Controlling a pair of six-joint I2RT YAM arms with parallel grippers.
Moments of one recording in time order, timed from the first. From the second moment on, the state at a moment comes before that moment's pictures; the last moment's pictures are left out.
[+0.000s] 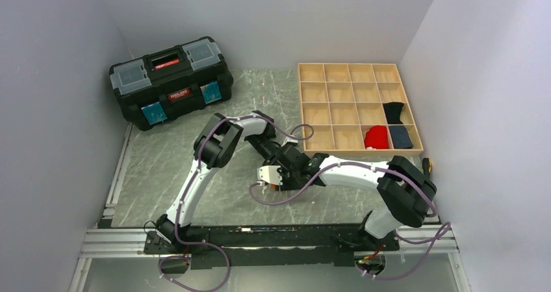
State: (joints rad) left arm -0.63 2.54 1.82 -1.33 1.25 0.52; right arm 0.94 1.53 0.81 -0.38 -0.01 -0.76
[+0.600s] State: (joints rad) left arm -0.59 2.52 1.76 -1.31 1.25 0.54; right arm 0.83 1.67 0.98 -0.56 -0.25 -0.77
